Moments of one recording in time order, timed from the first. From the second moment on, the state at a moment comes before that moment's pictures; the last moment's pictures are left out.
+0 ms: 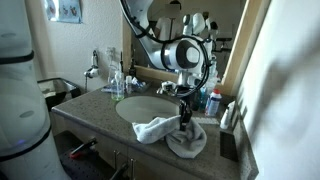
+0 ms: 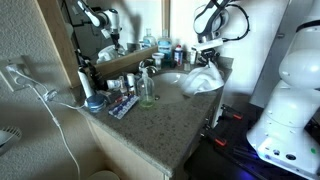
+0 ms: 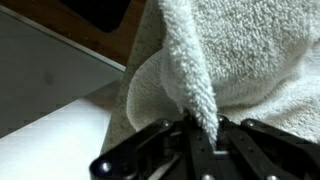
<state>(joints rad) -0.20 0.06 -0.28 -2.35 -0.31 2.22 0.75</state>
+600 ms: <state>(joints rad) -0.20 0.01 -0.27 -2.35 -0.31 2.21 0.75</state>
